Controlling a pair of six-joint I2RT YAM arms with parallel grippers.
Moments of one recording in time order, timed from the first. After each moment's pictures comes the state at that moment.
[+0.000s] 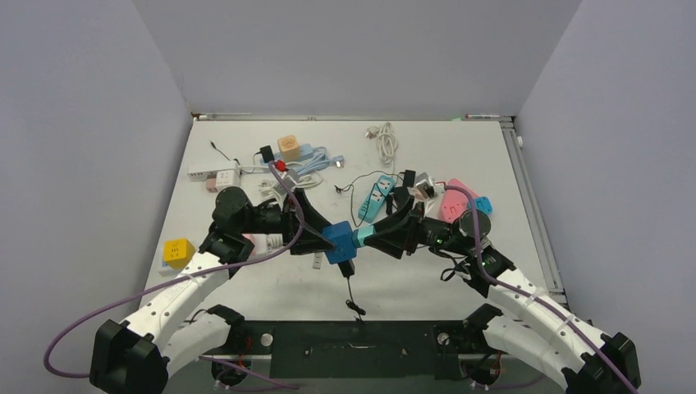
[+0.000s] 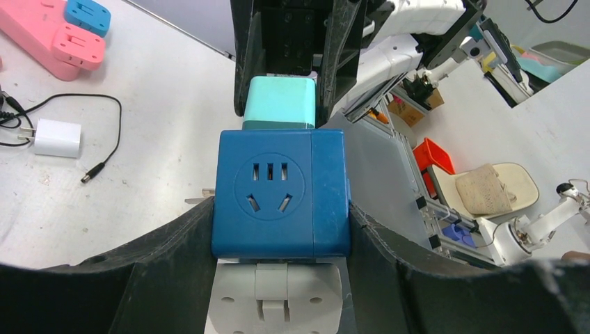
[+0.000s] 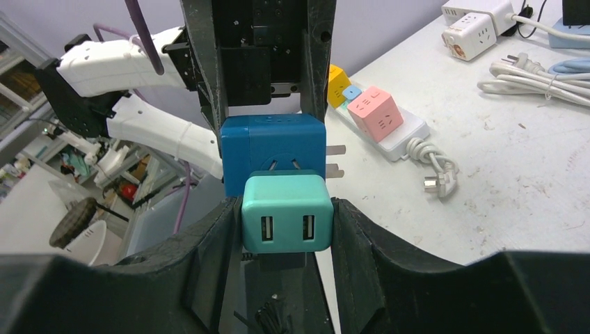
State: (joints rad) left arm -0.45 0.97 0.63 0.46 1.13 -0.71; right arm 0.62 0.82 0.55 0.38 -0.73 0.64
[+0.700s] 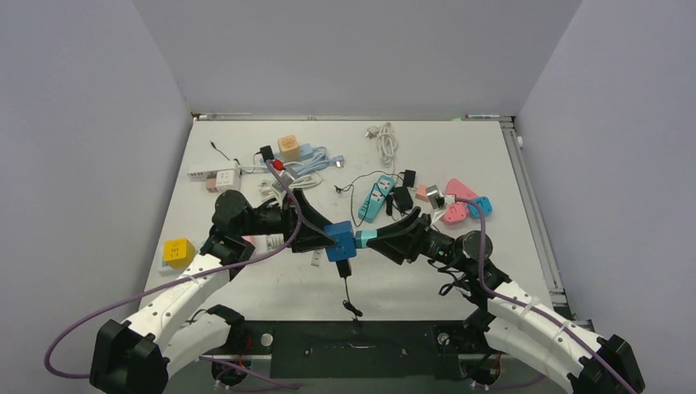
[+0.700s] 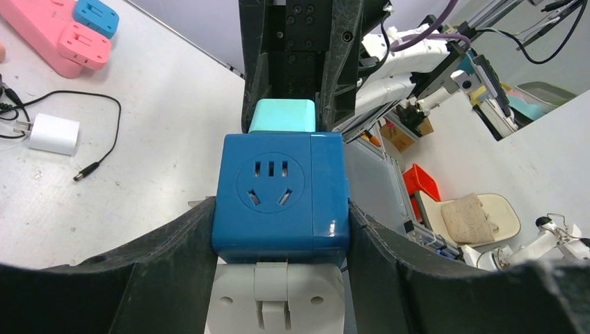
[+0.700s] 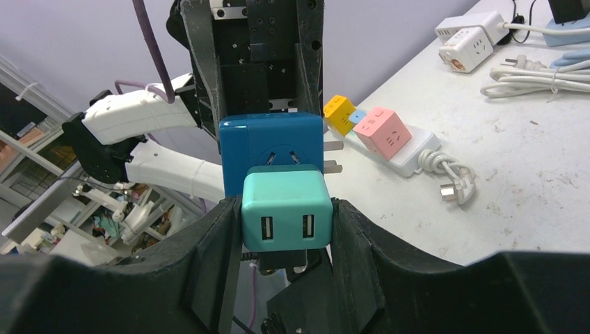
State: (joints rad) left arm -0.44 0.97 0.59 0.52 1.06 -0.82; right arm 0.66 0.75 0.34 0.64 -0.54 0.85
